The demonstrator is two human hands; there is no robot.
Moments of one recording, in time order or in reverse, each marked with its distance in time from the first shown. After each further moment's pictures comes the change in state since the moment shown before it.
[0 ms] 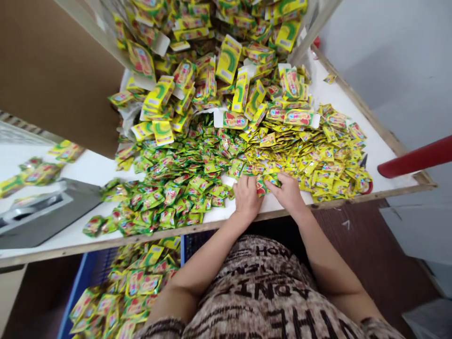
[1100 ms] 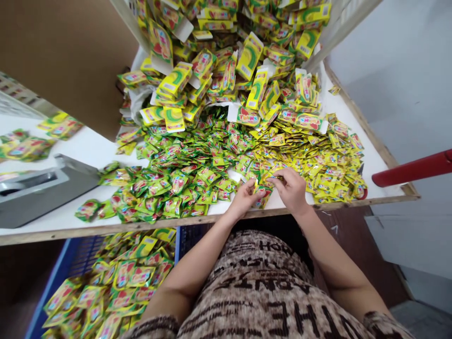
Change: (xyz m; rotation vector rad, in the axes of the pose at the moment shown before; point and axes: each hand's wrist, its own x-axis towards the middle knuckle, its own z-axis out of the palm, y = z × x) left_hand -0.016 -0.035 -0.012 -1.692 -0.372 -0.311; right_hand -0.002 -0.027 0.001 0.029 0.109 -0.370
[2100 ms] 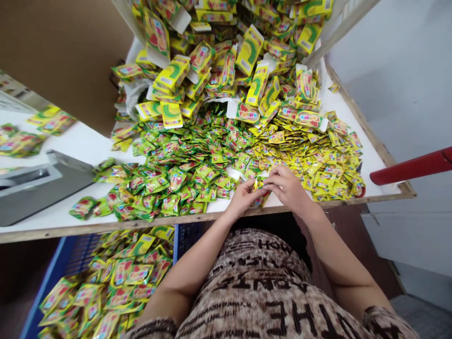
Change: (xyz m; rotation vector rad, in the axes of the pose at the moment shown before) left_hand -0.006 0.003 -0.001 0.137 0.002 0.023; right_hand 0.011 -0.010 -0.016 0.031 -0.360 -0.069
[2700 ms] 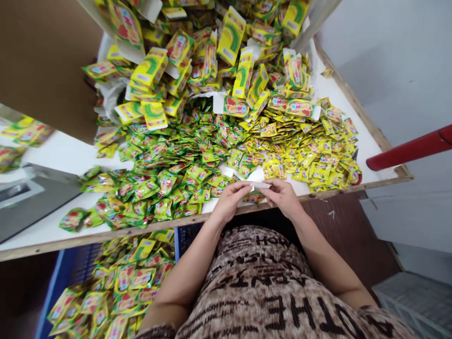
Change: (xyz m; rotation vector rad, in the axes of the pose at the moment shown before) left_hand -0.016 0.014 -0.011 -0.008 0.078 -0.128; right_hand -0.041 -0.007 0.038 0.828 0.104 0.697
